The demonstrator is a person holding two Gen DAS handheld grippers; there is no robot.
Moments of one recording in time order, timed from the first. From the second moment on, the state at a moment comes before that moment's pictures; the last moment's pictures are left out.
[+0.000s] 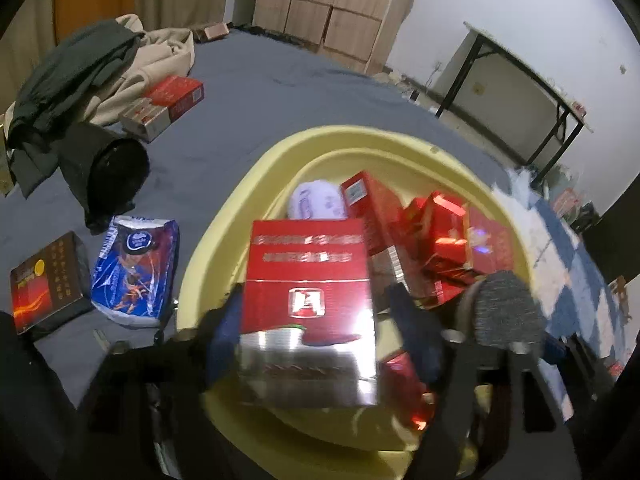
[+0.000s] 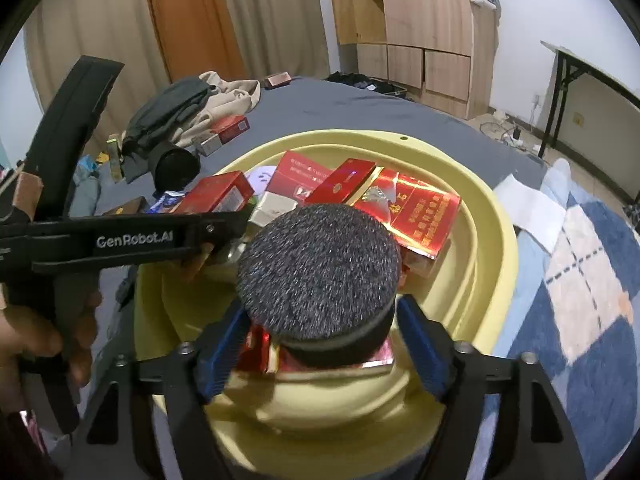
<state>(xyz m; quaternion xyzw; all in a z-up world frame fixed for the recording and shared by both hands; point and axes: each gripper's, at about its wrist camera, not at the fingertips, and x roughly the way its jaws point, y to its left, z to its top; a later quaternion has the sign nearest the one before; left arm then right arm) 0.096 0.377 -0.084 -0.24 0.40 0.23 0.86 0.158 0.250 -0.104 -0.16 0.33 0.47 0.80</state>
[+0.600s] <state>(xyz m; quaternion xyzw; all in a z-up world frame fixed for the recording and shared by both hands) 0.063 0.184 0.034 -0.17 0.36 0.08 0.91 0.047 -0.046 -0.007 -0.09 0.29 0.34 0.89</state>
